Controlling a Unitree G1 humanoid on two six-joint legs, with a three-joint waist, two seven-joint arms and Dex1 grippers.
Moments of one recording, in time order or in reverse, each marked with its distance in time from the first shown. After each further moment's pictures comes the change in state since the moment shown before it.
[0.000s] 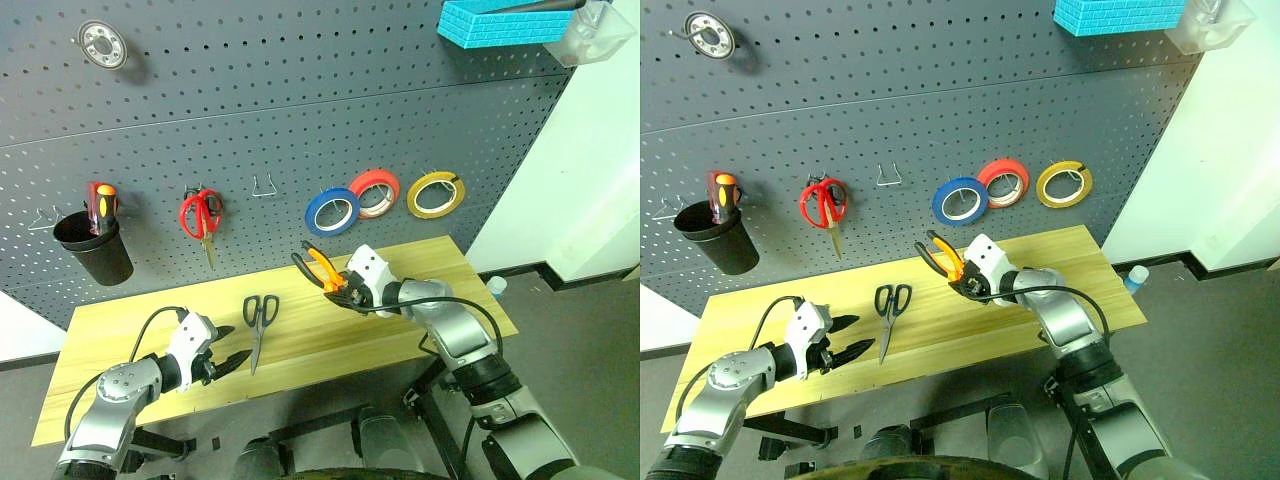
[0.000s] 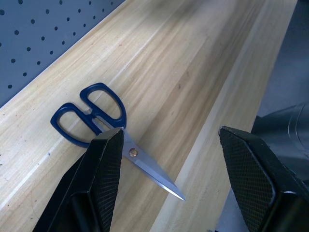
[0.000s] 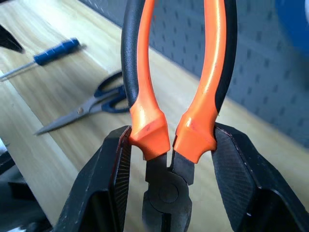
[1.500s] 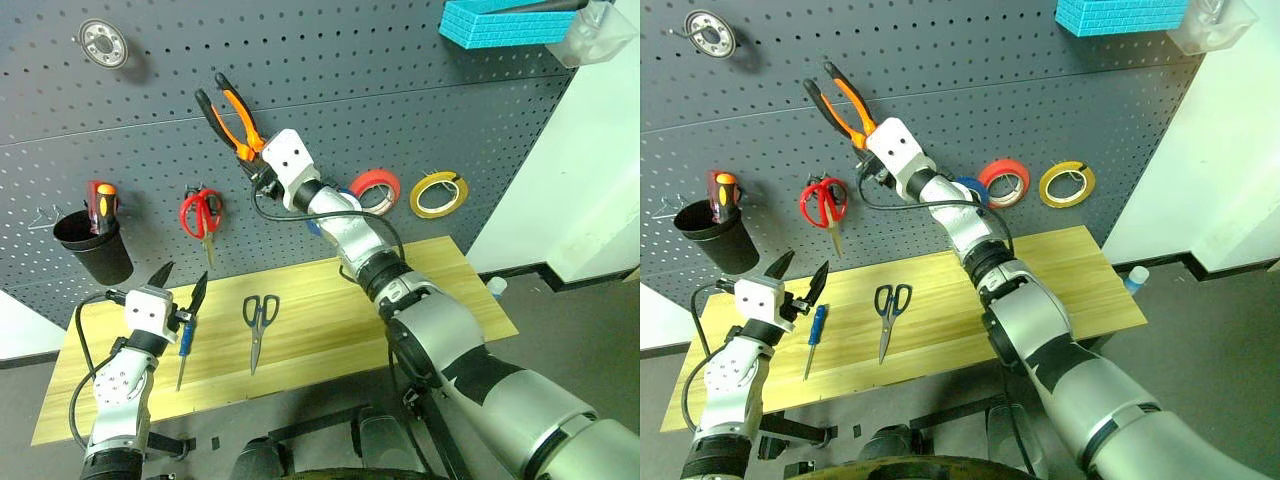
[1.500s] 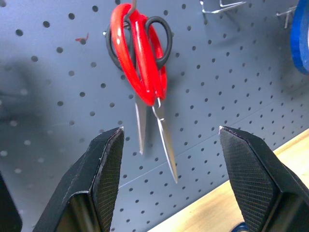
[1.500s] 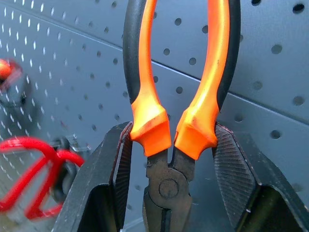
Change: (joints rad) left arm -0.085 -0.202 0.202 0.177 0.048 -0.545 0.485; right arm -0.797 0.471 -0.185 1.105 -0.061 -0.879 -0.466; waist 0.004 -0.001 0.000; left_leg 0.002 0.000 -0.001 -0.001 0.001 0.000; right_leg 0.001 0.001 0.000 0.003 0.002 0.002
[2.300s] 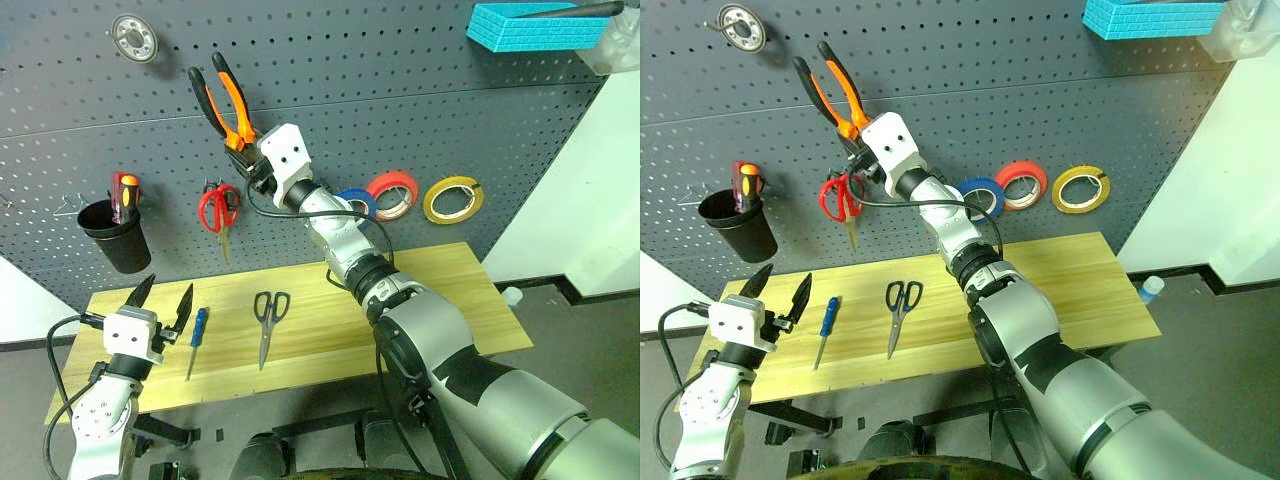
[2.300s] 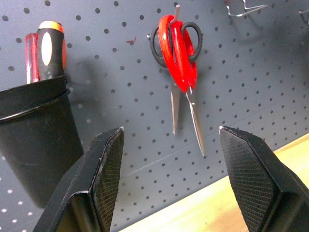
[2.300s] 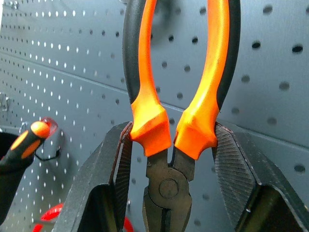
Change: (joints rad) left arm 0.201 -0.002 0.031 -0.258 -0.008 0.044 0.054; right arm -0.015 0.032 -0.055 0.061 -0.013 -0.173 -0.033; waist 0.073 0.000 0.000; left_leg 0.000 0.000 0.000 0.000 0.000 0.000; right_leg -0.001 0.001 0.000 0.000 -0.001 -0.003
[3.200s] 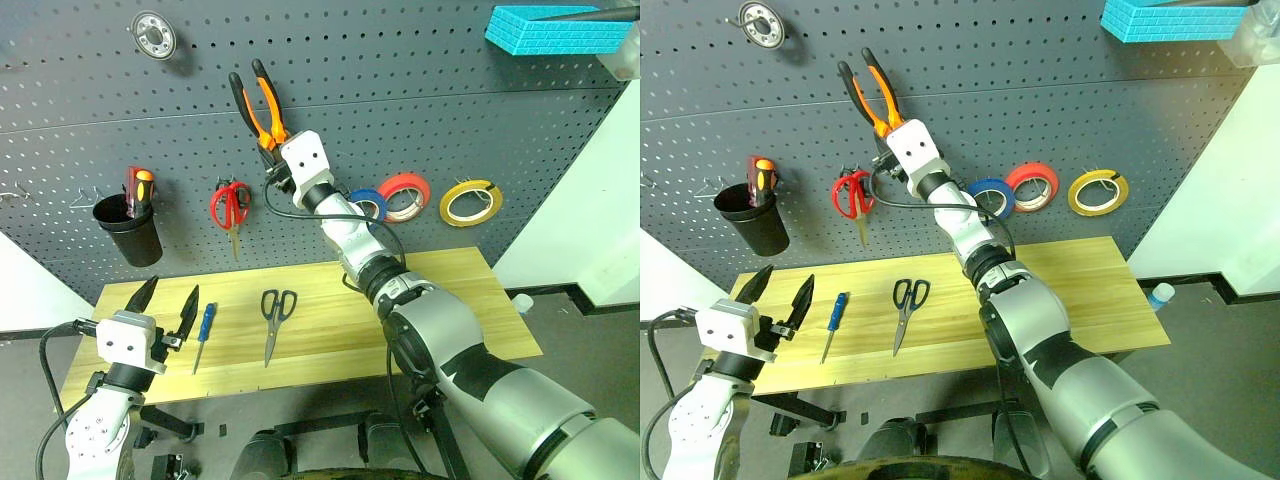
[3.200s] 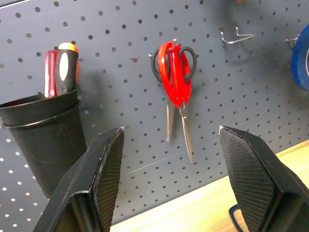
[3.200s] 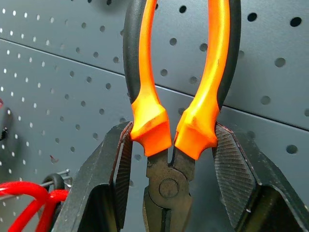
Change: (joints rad) left arm 0.115 -0.042 -0.008 -0.263 -0.037 0.153 0.006; right arm 0.014 -0.055 0.001 0.070 -0.090 -0.036 -0.167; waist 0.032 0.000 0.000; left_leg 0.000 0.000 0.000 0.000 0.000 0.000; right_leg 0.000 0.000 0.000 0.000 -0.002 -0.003
